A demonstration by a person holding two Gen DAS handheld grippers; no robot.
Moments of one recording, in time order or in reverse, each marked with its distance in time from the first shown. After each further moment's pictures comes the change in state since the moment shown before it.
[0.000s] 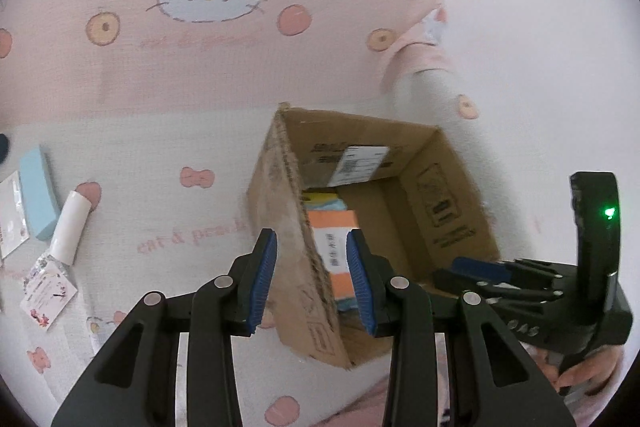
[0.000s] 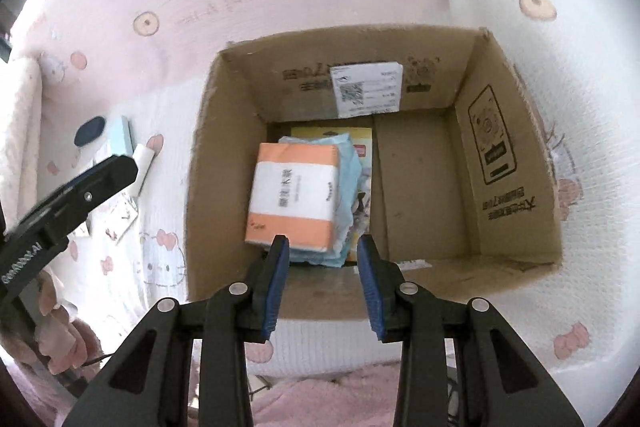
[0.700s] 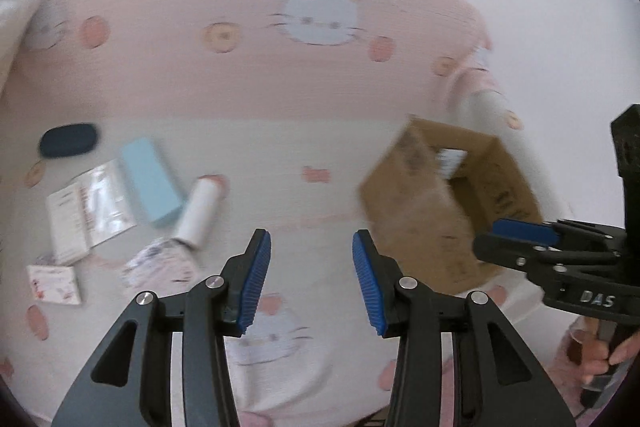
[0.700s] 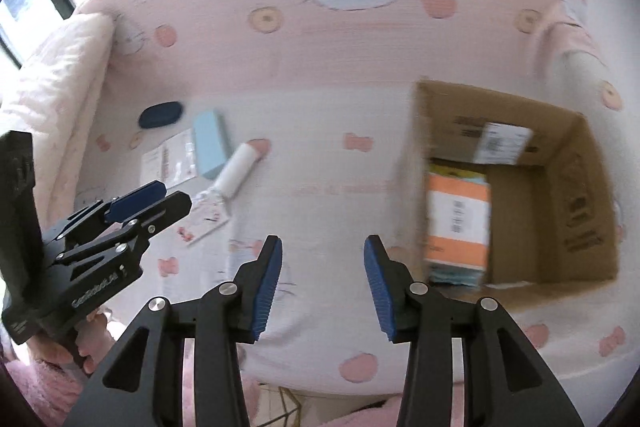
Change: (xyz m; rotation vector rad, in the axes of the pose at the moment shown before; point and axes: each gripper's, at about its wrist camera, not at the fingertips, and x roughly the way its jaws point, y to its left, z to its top) left arm -0.093 0.141 -0.038 -0.030 -0.080 0.177; right arm -0.017 0.183 -0.009 -0.151 -0.103 0.109
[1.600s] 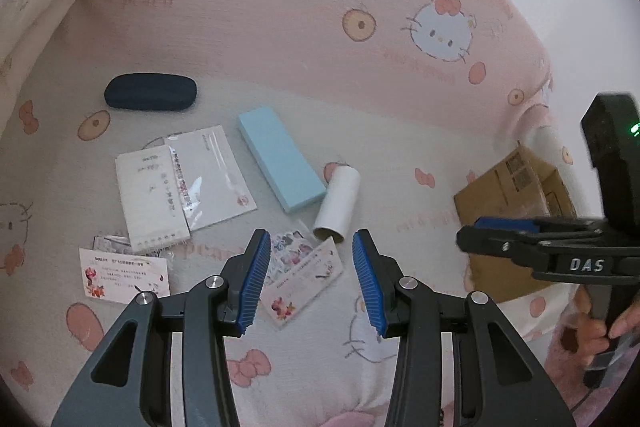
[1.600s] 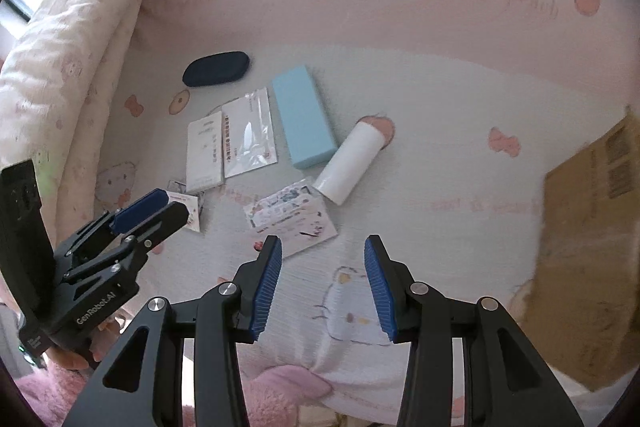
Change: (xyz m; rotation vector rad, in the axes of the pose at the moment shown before) left arm 0.000 0.183 -0.023 -0.144 -0.009 0.032; right arm 0.139 0.130 0.047 -0.047 0.168 0.156
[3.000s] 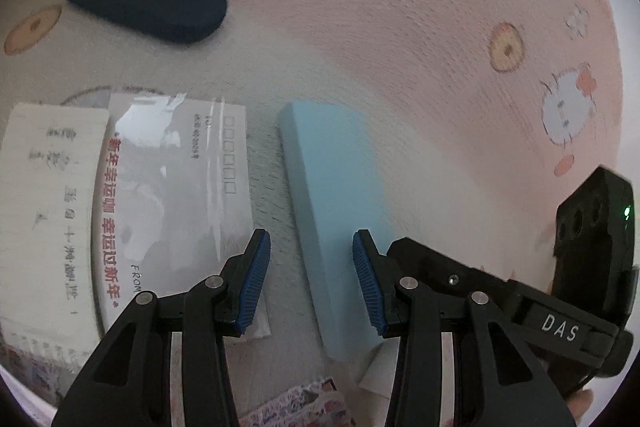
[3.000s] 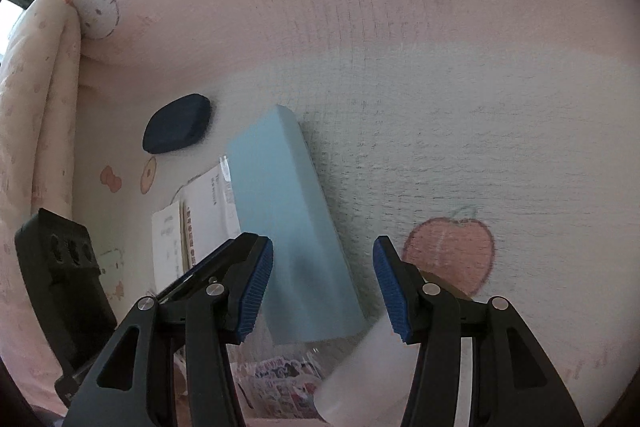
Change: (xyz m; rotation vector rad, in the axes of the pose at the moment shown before) left arm 0.189 0.083 0.047 -0.390 0.023 -0.026; right arm 0.192 -0.036 0.116 0.113 -0.016 0.218
